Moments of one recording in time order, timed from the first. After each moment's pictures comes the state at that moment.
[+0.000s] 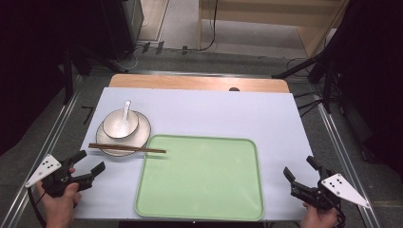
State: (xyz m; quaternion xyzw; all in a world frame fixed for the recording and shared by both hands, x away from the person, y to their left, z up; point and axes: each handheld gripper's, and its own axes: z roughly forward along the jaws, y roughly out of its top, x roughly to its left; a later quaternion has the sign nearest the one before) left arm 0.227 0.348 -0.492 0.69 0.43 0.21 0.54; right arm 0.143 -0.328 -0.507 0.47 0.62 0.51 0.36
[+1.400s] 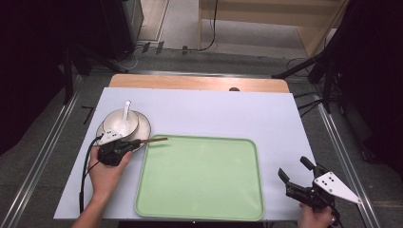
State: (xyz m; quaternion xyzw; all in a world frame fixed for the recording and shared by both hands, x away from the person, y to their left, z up) left arm 0.312 0.243 -0.507 0.77 0.45 0.16 0.42; right arm 0.149 -0.320 -0.513 0.46 0.64 0.50 0.34
